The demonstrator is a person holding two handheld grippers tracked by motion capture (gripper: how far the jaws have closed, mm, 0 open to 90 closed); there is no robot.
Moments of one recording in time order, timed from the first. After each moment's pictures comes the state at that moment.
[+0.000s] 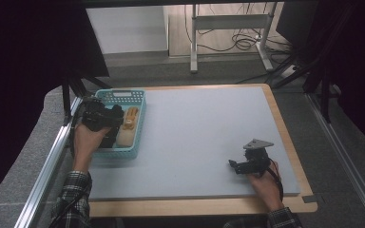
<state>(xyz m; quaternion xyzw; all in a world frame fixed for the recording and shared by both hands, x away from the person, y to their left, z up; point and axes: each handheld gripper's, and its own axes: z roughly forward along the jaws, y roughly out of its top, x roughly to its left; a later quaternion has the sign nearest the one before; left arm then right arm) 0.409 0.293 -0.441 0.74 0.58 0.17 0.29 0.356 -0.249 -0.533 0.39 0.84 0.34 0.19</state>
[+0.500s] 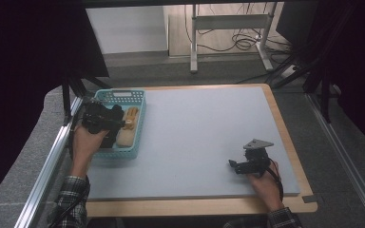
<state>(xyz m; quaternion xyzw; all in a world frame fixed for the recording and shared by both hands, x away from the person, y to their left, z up) 0.395 0.285 -0.434 0.75 0.56 0.17 0.31 0.356 -0.249 -0.533 0.39 0.84 0.34 0.19</state>
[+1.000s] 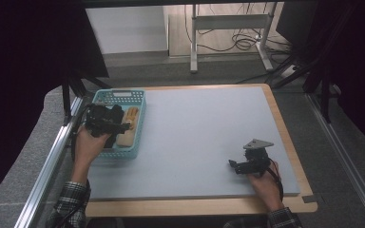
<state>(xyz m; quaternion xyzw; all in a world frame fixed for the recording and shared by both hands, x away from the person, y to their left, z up) 0.379 0.265 -0.426 0.77 0.52 0.19 0.32 0.356 -0.249 -0.533 0.39 0.84 0.34 0.19</state>
